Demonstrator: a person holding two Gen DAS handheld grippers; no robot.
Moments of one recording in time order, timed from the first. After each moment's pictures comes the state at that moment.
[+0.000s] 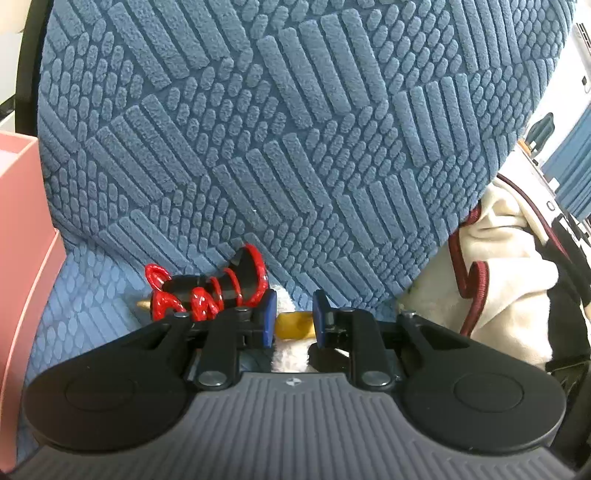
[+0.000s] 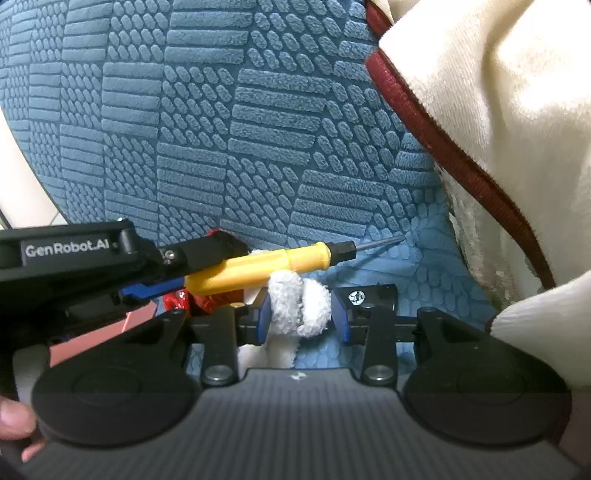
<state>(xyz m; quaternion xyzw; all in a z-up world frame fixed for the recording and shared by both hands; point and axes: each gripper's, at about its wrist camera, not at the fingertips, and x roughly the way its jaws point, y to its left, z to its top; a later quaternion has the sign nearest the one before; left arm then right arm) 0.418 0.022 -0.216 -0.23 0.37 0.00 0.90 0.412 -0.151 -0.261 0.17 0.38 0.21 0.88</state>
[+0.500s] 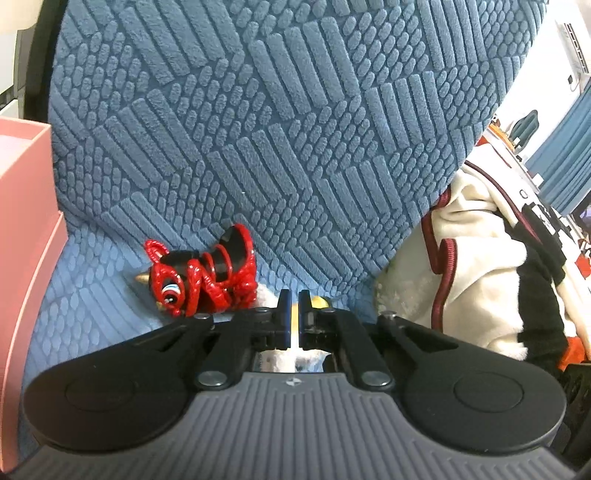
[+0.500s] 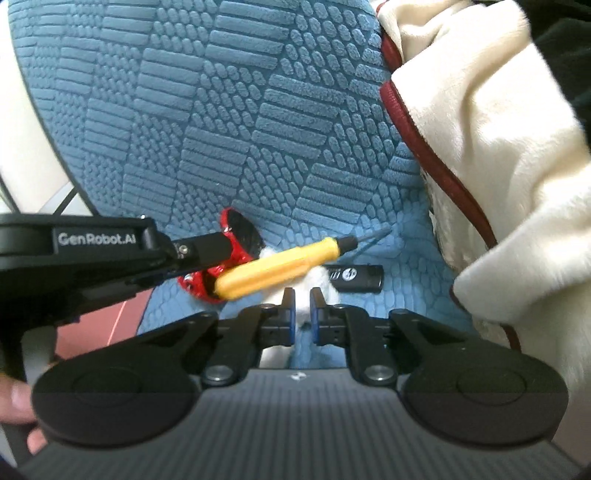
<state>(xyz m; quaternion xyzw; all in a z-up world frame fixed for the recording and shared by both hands) 0.388 0.021 -0.206 -0.24 0.37 -0.03 0.90 0.373 -0.145 -0.234 0.12 0.38 0.20 0.90</state>
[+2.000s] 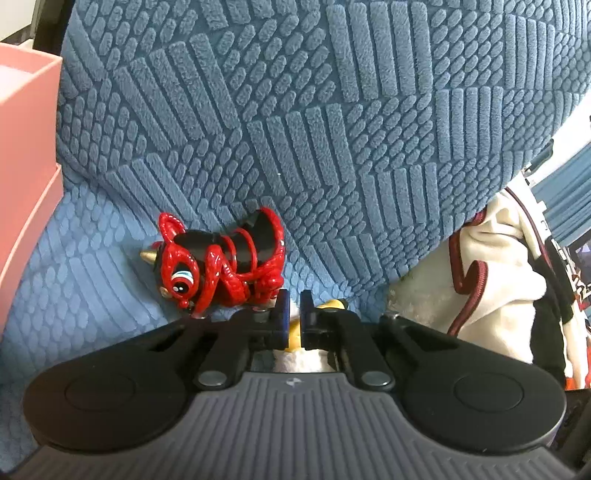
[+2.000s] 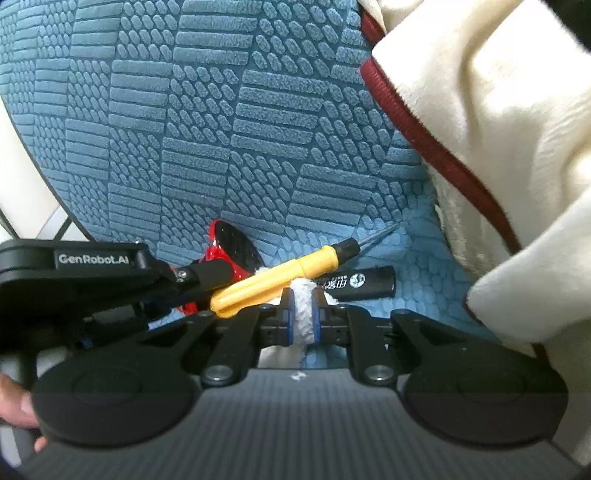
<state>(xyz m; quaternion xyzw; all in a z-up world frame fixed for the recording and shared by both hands) 0.409 0.047 -0.235 -0.31 0.40 -0.02 0.86 0.386 -0.150 -0.244 0.16 0.39 0.19 0.89</state>
